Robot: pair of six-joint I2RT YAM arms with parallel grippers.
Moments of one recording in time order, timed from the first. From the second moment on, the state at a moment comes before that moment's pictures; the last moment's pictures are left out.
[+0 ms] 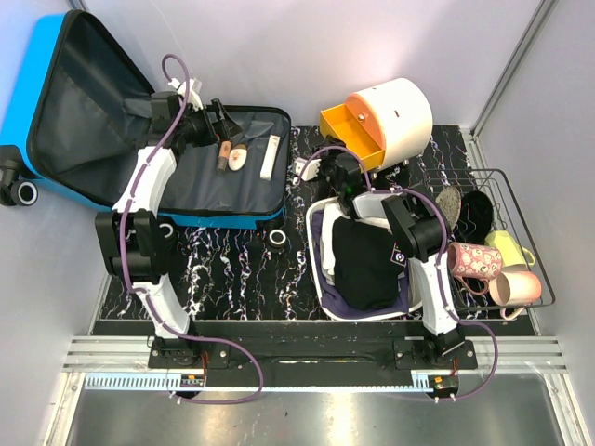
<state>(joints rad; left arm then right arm) 0.02 1.82 1.64 -0.27 0.55 -0.35 0.48 2.28 1.39 0.84 -0.02 -1.33</state>
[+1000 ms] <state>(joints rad) -0.15 2.35 2.08 -0.57 0.43 0.04 0.44 1.85 1.62 0.01 -0.09 -0.35</state>
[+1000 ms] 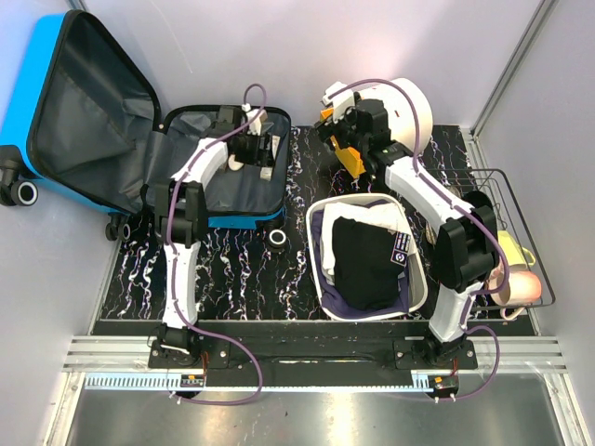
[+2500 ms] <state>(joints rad) -0.18 1.76 1.56 0.56 0.87 -0.87 0.33 1.85 1.81 0.32 -0.74 0.63</state>
